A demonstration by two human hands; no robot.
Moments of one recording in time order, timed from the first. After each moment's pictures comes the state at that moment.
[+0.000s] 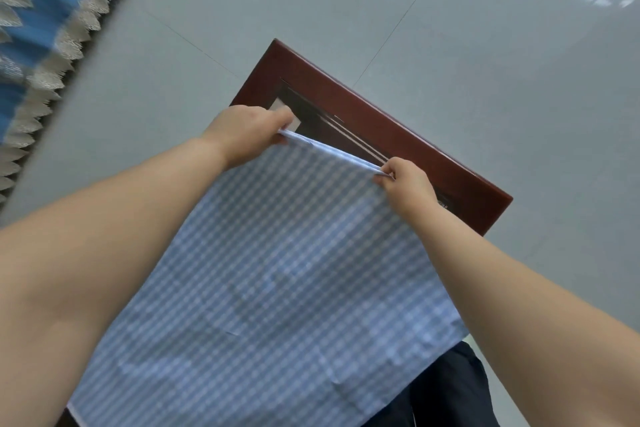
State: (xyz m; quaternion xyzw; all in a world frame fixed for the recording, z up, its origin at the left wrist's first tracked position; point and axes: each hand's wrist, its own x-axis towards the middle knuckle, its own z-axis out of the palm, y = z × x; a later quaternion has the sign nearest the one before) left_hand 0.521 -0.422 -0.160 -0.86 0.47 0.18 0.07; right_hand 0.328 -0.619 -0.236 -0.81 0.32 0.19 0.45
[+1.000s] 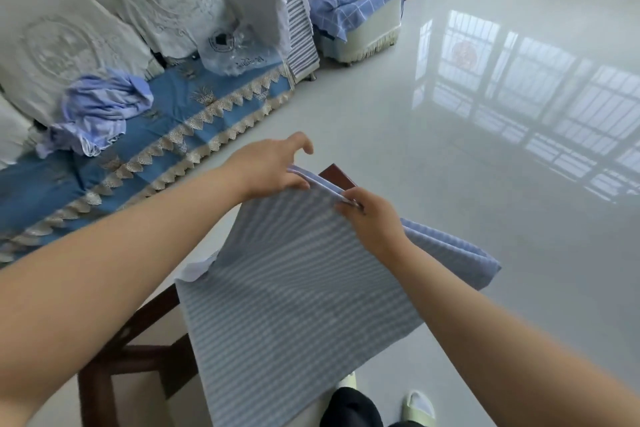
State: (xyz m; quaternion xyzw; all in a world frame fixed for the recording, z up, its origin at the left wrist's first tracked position) left_hand 0.287 -0.439 0.273 -0.96 0.26 0.14 0.01; right_hand 0.196 -0.604 0.147 -0.83 0.06 0.00 0.56
